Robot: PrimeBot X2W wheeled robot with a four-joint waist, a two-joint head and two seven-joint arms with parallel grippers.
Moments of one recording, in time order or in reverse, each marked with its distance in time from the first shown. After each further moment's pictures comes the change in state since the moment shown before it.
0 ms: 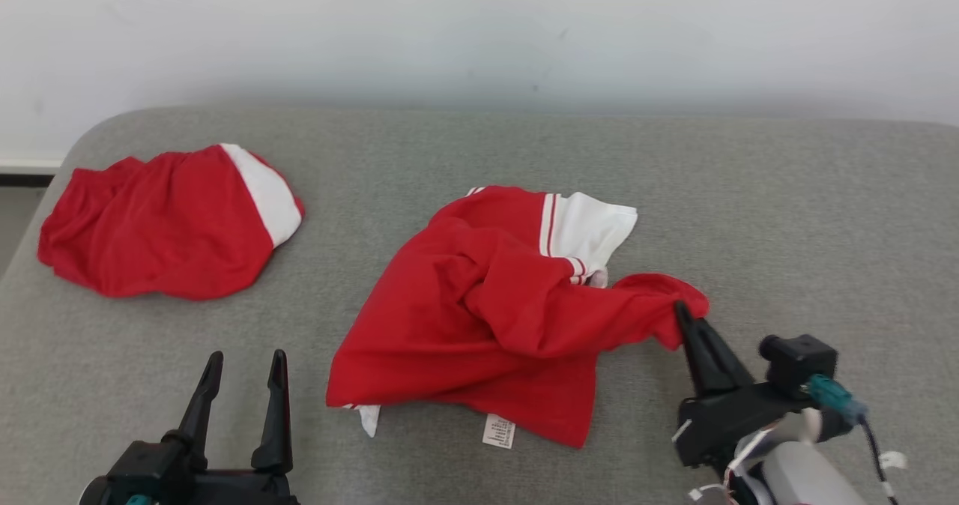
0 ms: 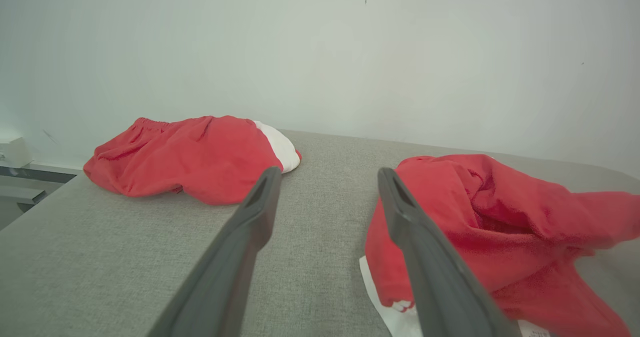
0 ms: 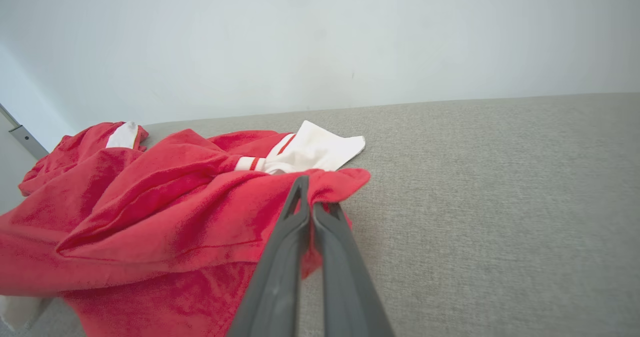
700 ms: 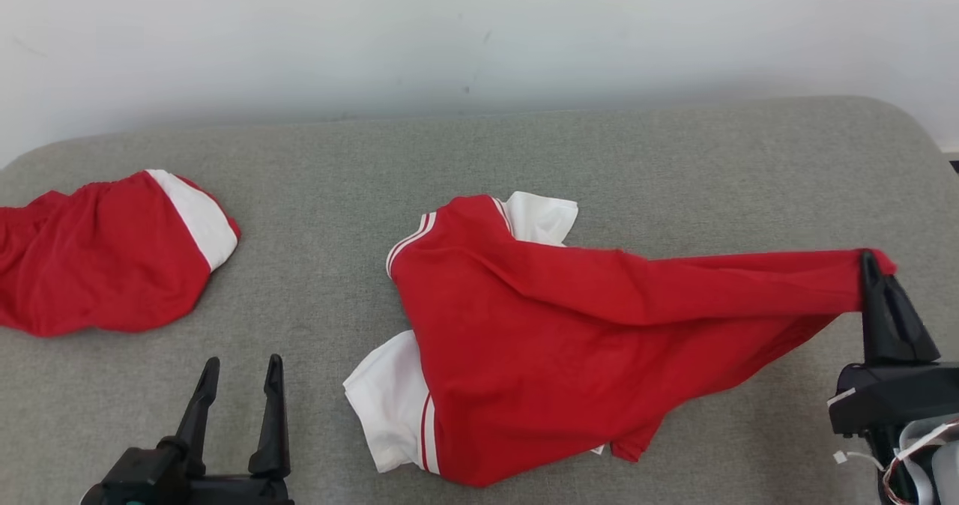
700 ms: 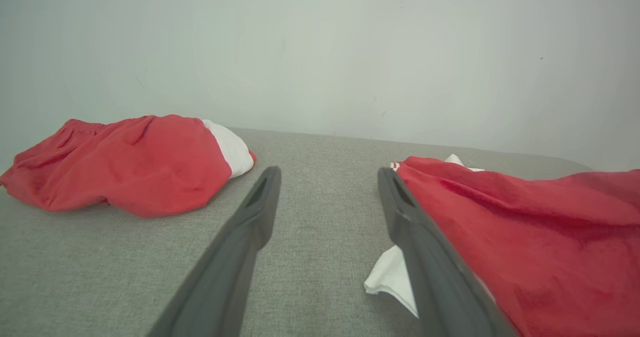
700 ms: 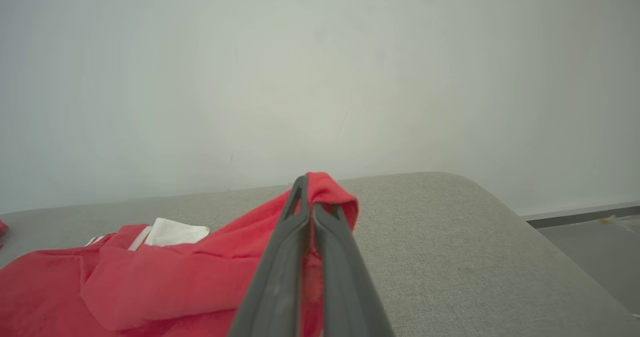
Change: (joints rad) left arm 0.017 -0.004 0.010 -0.008 -0.013 0.002 0.000; right arm 0.180 -0.146 -0.324 -0.418 -0.026 0.000 0.102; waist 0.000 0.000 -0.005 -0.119
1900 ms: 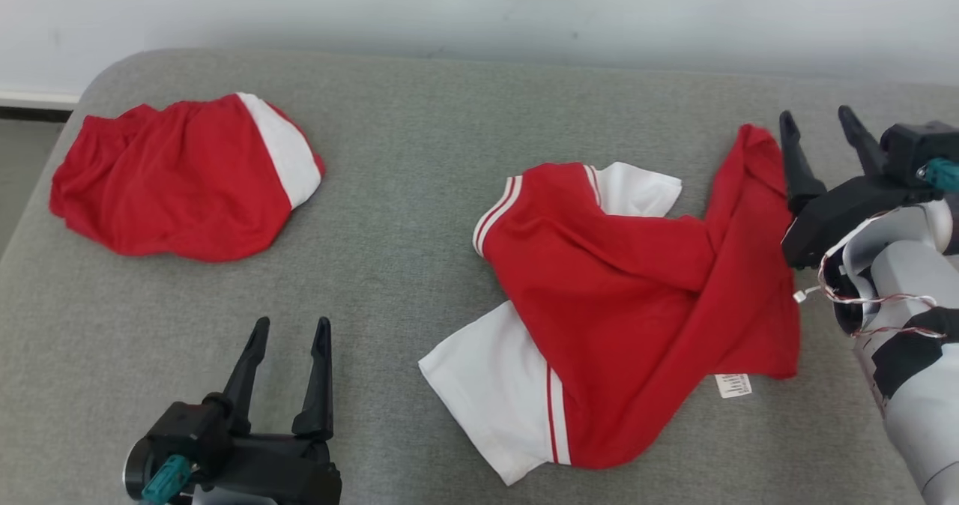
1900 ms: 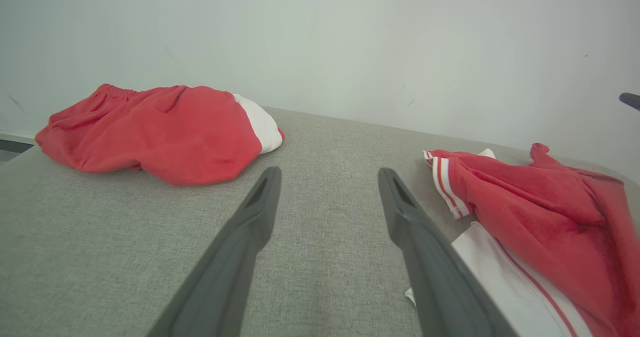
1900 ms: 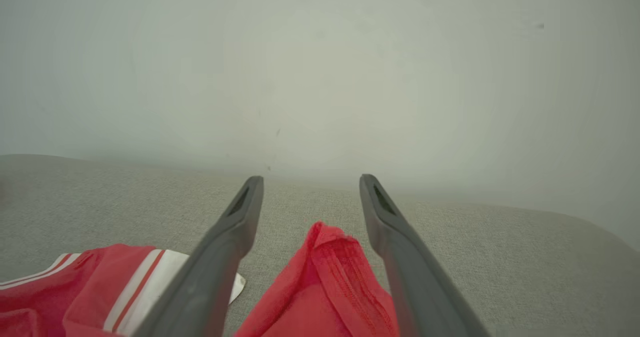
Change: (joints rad) left arm -0.106 -0.001 -0.123 0.052 -0.060 0.030 0.000; right arm -0.702 -0.038 0.307 0.799 0.001 0.000 -0.072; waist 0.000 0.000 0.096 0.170
